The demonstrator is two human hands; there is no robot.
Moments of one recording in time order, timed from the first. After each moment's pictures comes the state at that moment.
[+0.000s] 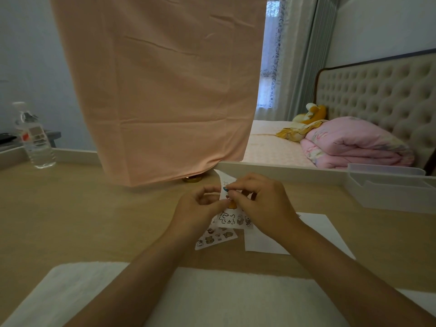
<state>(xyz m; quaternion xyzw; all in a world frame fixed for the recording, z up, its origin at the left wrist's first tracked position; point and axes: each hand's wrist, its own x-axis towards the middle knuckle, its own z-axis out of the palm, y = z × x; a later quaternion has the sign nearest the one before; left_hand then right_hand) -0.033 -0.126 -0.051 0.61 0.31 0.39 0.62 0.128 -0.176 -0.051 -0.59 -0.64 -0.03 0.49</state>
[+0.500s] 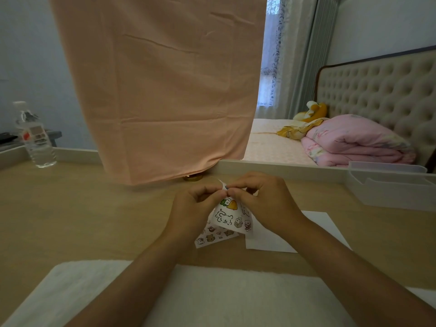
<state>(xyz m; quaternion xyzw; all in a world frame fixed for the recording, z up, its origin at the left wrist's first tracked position) -0.037 -0.122 -0.054 0.69 0.25 0.46 0.51 0.133 -0.179 -0.046 -0.60 -0.64 0.01 0.49</state>
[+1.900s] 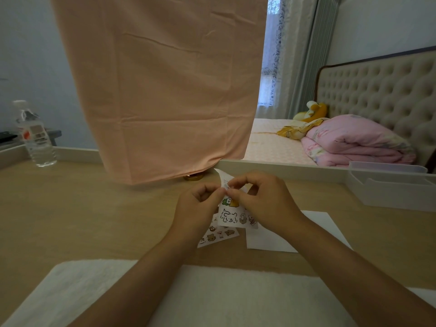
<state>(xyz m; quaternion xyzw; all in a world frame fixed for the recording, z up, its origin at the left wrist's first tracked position) -0.028 -0.123 -0.059 0.62 0.29 0.47 0.56 0.122 -0.185 -0.040 -0.65 -0.59 0.04 0.48</state>
